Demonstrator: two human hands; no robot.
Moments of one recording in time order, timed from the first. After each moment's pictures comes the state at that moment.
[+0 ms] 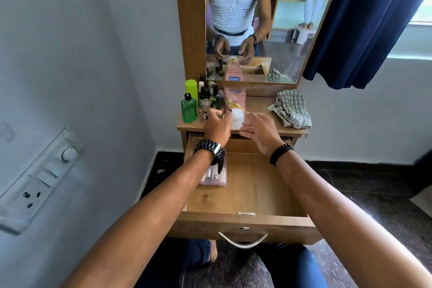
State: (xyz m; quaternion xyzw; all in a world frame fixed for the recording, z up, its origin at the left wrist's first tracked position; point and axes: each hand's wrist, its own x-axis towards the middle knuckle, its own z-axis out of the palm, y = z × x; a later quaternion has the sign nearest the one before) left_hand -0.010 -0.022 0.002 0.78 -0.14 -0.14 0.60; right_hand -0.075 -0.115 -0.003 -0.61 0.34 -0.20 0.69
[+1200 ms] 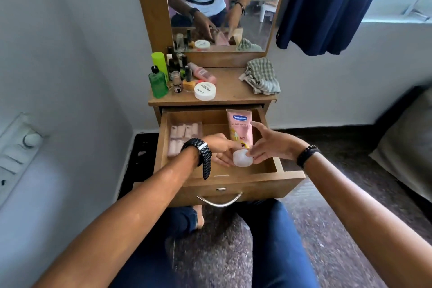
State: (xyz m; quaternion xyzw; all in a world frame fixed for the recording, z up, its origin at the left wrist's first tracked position) left_hand -0.082 -0.009 -0.050 0.70 -0.22 -0.58 0.35; right_hand -0.211 -0.126 -0.020 -0.71 0.34 0.13 0.60
